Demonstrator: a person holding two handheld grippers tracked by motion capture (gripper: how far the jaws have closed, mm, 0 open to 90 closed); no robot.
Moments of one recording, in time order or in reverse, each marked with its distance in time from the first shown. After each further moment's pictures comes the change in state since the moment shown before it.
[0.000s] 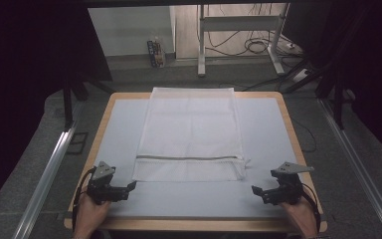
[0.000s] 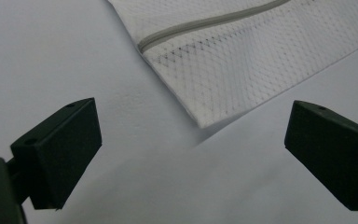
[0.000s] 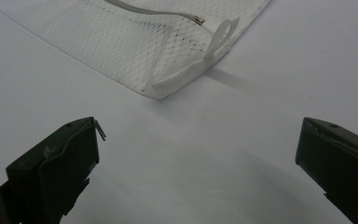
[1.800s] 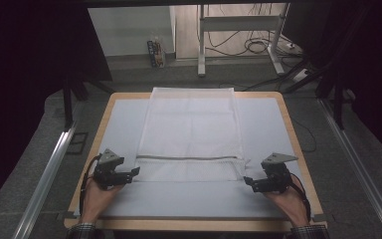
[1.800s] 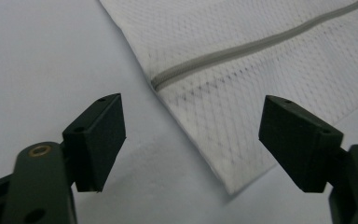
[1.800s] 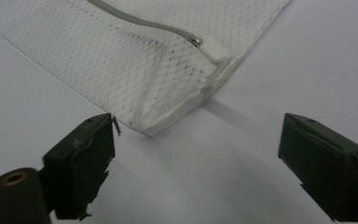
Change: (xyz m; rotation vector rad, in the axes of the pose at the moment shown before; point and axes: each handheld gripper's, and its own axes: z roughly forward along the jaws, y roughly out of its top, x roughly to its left) left arm 0.021 0.028 0.028 -0.010 -0.019 -0.027; right arm 0.006 0.030 0.025 0.055 -0.061 -0.058
